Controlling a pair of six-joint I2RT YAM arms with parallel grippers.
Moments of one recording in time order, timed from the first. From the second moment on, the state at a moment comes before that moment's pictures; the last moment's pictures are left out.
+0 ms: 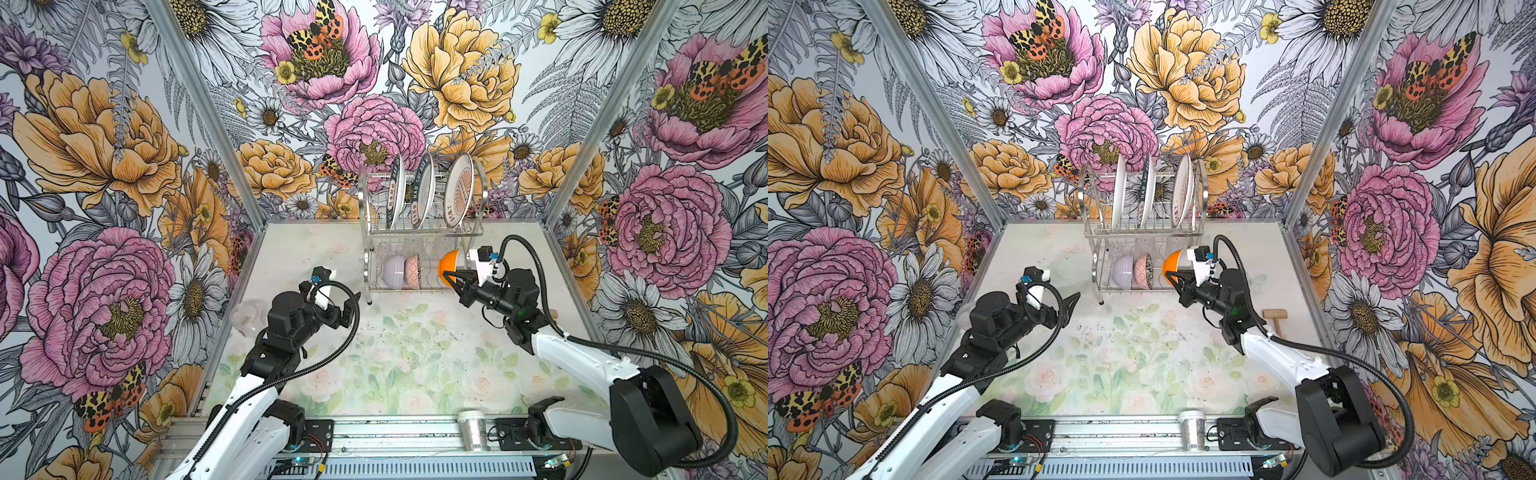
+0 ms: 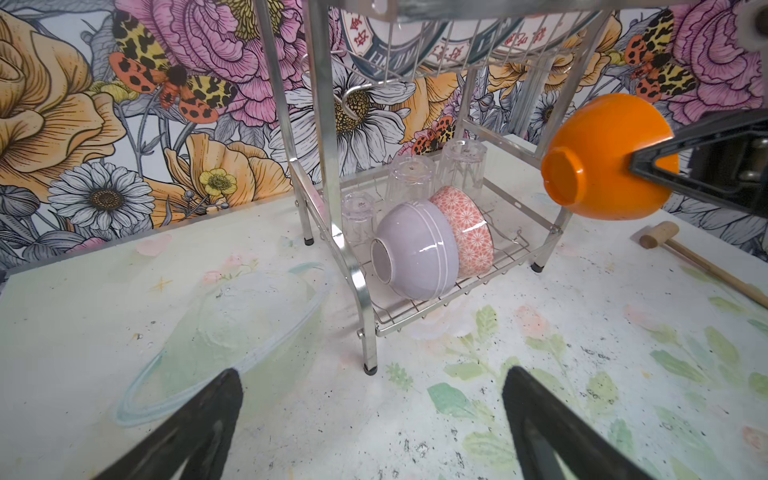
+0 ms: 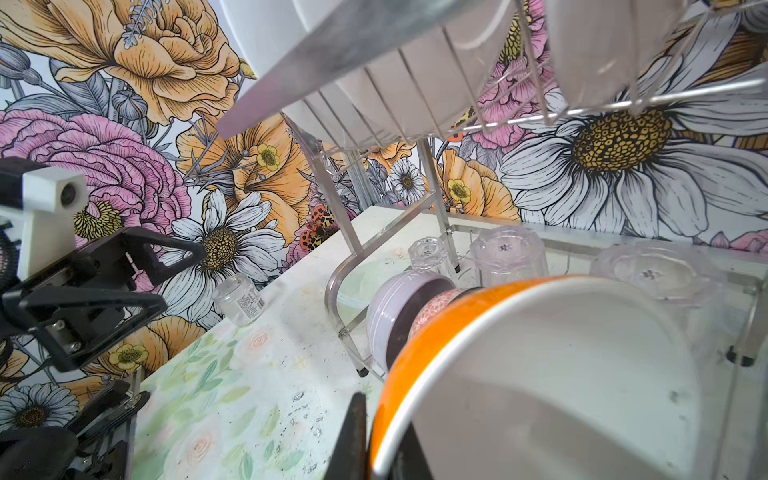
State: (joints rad) left arm -0.30 0.71 0.57 -0.11 0.17 0.03; right arm 0.34 1.19 0.58 0.47 -0.56 0.27
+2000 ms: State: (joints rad) left arm 0.11 1.00 0.68 -0.14 0.26 -0.12; right arm 1.18 1.90 1.33 -0.50 -0.06 -0.50
